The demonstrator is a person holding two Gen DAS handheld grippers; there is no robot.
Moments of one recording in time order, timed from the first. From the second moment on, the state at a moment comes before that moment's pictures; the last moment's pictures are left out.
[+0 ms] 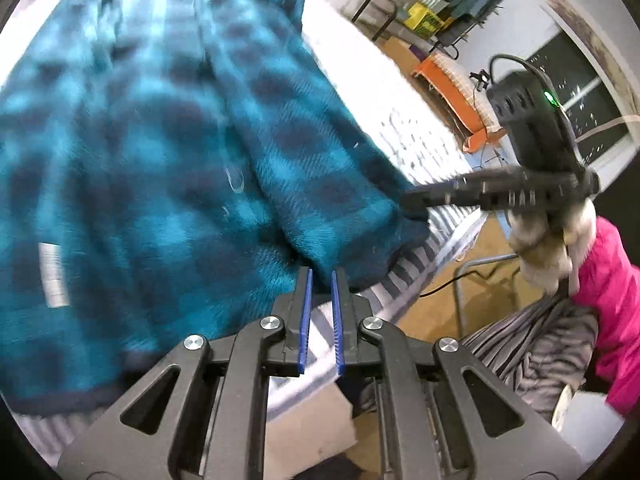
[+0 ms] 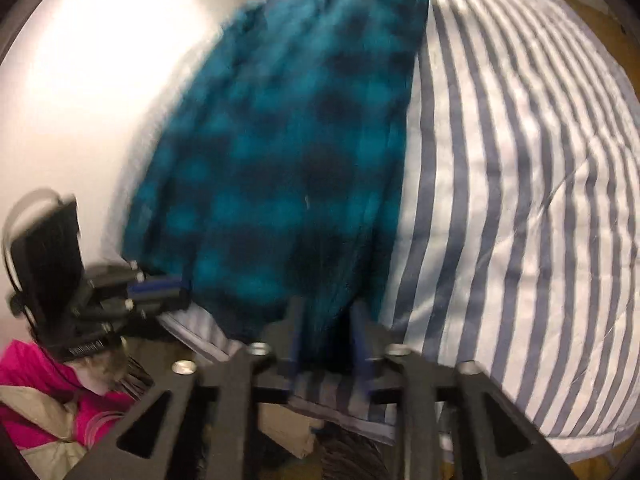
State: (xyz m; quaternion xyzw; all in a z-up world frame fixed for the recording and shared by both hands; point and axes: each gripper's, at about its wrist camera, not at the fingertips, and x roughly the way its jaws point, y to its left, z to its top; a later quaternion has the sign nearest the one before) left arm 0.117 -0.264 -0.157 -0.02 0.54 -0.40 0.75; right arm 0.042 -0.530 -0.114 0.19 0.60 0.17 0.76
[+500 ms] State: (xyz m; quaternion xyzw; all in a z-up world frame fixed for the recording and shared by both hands) left arm 0.106 -0.328 -0.156 0.05 0.51 -0.43 0.75; right arm 0.062 -0.559 -0.156 0.29 0.60 0.17 0.73
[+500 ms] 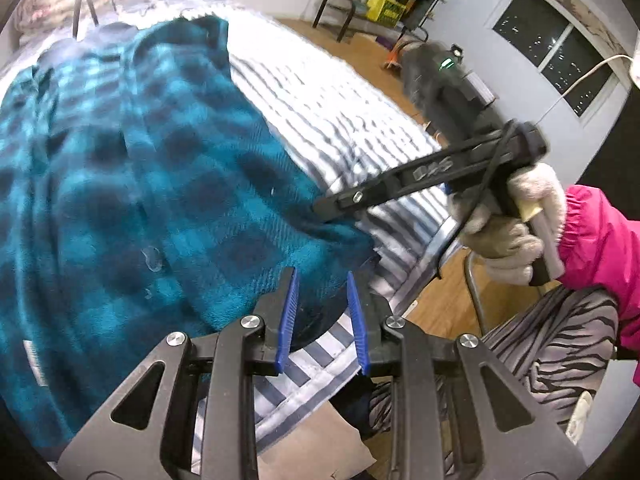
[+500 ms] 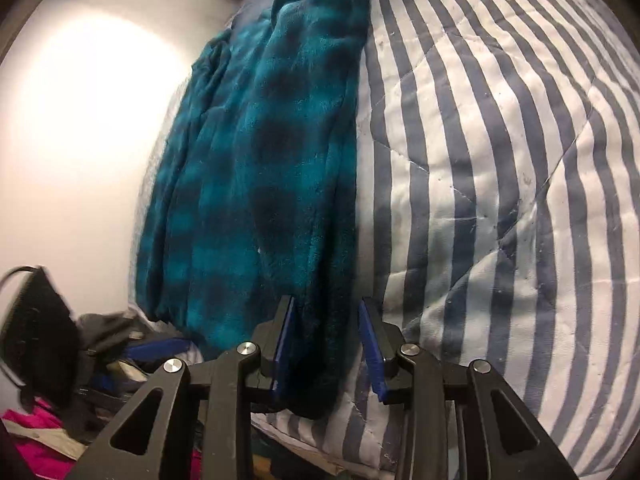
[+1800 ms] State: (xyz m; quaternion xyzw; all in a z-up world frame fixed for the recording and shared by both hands) left arm 0.114 -0.287 -0.135 -0.04 0.46 -0.43 0.77; right arm 0.165 -0.586 -0.144 0.37 0.51 0.11 0.77
